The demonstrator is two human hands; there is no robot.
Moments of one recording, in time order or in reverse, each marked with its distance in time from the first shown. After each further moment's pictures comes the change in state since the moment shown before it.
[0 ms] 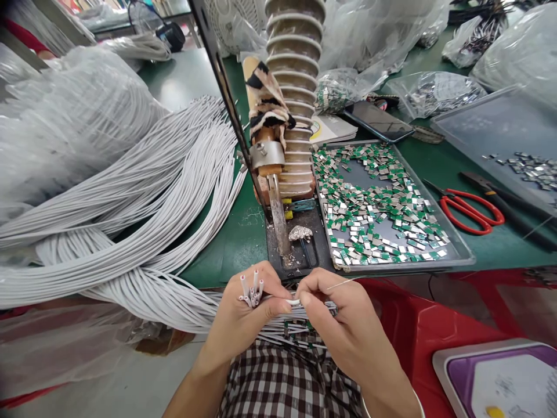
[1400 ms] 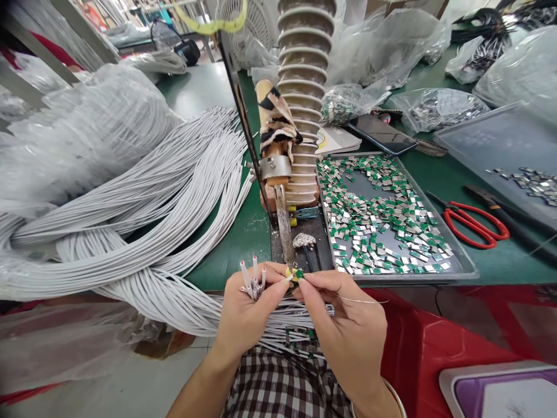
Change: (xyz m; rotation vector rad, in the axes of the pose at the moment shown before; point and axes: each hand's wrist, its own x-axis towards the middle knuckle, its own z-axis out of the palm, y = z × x) left_hand 0.012 0.013 0.015 -0.066 0.214 -0.061; right_hand -0.003 0.011 0.027 -0.034 0.511 -0.085
